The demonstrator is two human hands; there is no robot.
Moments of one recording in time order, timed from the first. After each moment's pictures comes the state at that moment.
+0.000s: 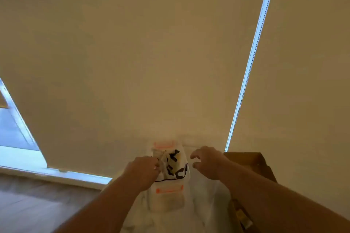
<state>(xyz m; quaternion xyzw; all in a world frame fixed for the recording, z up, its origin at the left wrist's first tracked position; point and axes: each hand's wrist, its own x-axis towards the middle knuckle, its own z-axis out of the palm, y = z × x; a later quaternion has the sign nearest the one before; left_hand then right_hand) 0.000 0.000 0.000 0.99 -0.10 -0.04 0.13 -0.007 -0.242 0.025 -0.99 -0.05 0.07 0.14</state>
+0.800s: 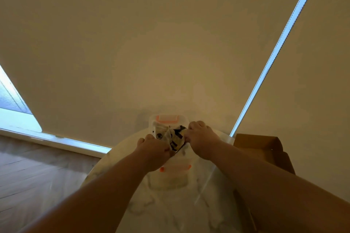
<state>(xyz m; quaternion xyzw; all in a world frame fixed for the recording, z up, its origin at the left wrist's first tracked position) 0.047 -0.012 -0.068 0.98 -0.15 -0.12 0.07 0.058 -0.208 -0.041 -0.98 -0.18 0.04 -0.02</state>
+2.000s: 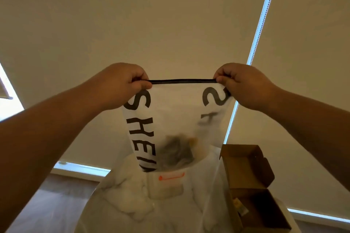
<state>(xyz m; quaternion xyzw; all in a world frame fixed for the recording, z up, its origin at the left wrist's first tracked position) -0.037 0.042 0.228 0.93 -0.21 0.16 0.24 -0.058 -0.261 0.234 -0.94 -0.13 -0.21 0.23</state>
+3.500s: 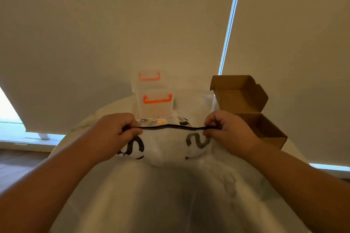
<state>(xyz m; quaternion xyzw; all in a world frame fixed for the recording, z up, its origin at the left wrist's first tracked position) -0.151 0.034 -0.133 0.94 -0.19 0.08 0.27 -0.188 -0.276 -0.142 -0.93 -0.05 -0.12 0.35</state>
